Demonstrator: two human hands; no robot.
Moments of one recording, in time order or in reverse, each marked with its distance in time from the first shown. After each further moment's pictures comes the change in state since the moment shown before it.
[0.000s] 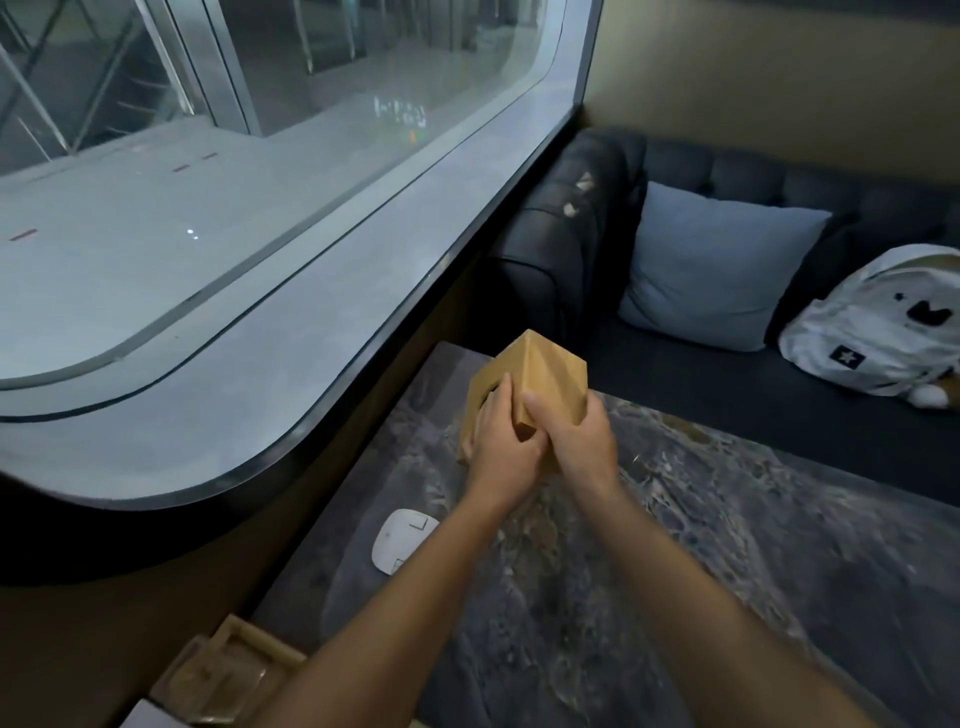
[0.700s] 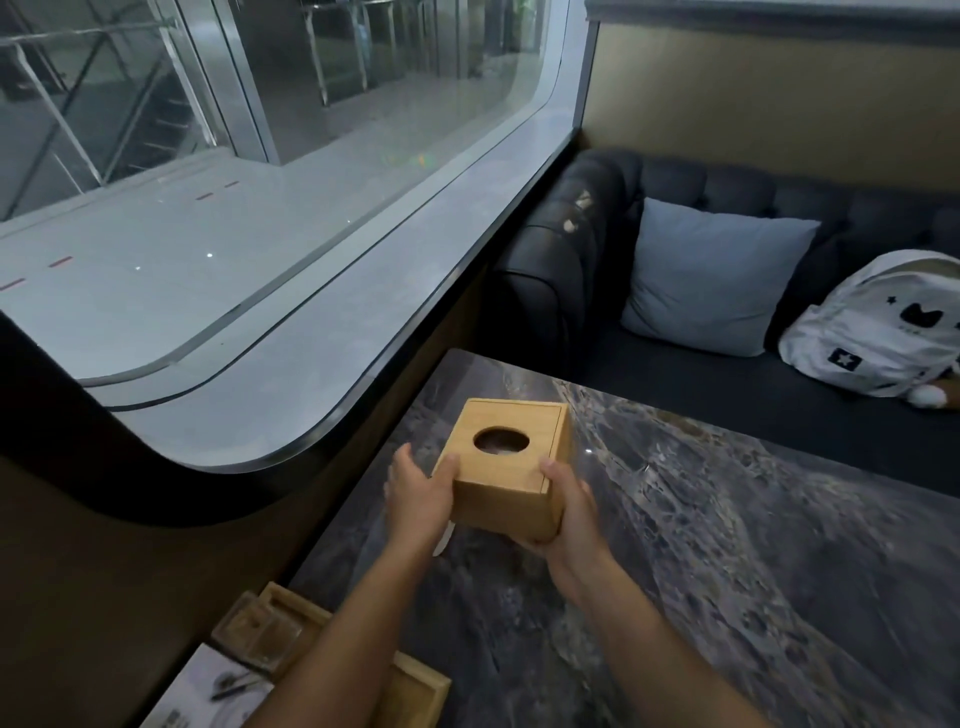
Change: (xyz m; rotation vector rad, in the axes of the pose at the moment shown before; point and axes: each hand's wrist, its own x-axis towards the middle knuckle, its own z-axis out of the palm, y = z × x) left_hand -0.063 -0.019 -0.069 -0.001 0.246 -0.359; right_hand -0.077 0.048 -0.004 0.579 -0.222 0.377
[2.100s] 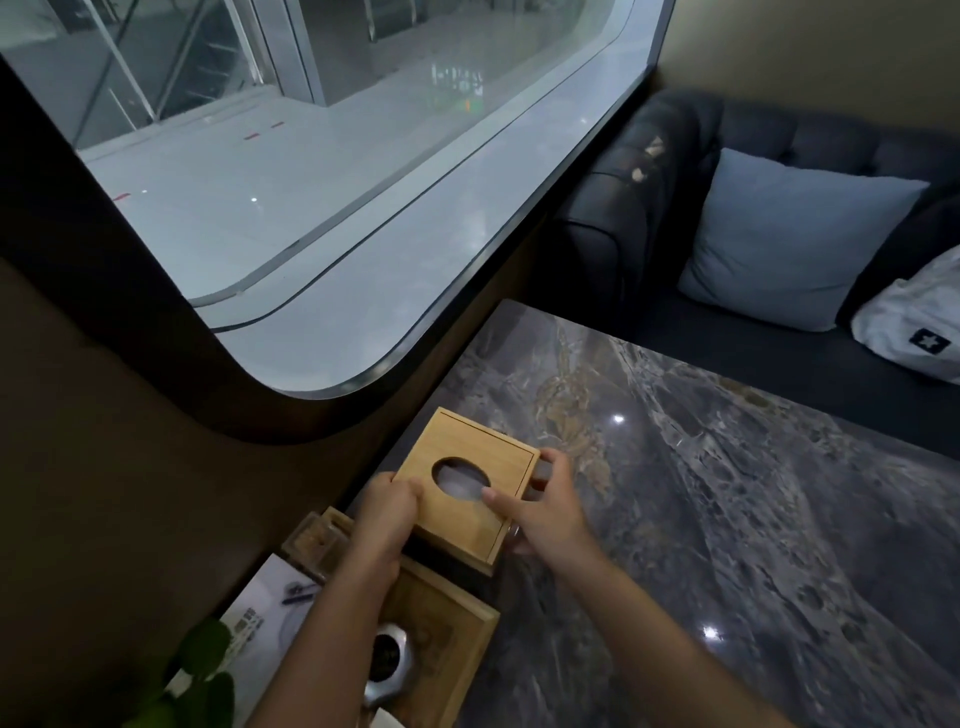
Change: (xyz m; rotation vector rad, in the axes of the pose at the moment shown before) left_hand -0.028 -0.045 -0.075 -0.127 -0.078 -0.355; right_hand -0.028 0.041 0.037 -0.565 -0.176 -0.044
